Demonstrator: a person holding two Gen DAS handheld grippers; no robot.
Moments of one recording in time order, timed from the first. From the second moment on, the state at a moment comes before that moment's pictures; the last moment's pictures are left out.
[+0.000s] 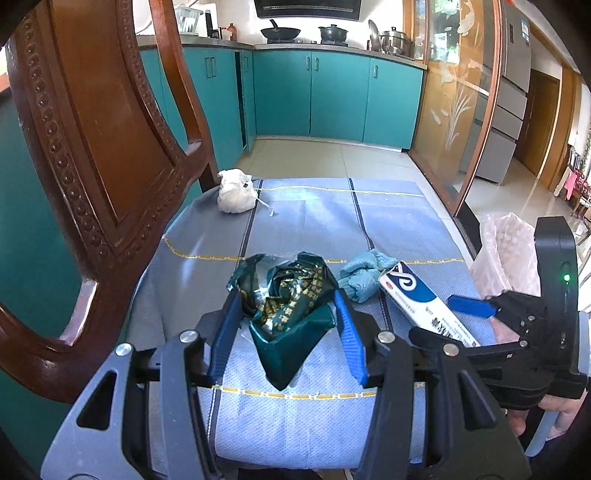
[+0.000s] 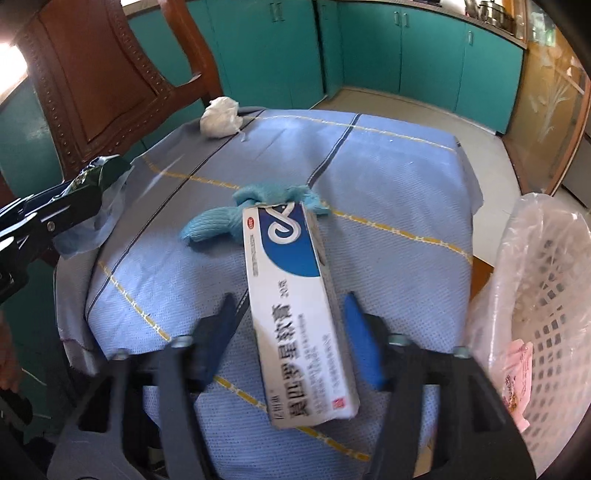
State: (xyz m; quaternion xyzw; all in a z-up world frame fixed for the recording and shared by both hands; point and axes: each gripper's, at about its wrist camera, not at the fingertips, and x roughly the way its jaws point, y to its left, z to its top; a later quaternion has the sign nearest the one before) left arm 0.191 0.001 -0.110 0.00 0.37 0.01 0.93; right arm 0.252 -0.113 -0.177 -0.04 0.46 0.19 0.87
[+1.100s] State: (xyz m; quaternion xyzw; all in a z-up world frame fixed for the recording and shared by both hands) left arm 0.209 0.017 -0.179 -0.06 0.46 -0.01 0.88; right arm 0.257 -0.114 -0.190 -0.04 0.47 0.20 0.86
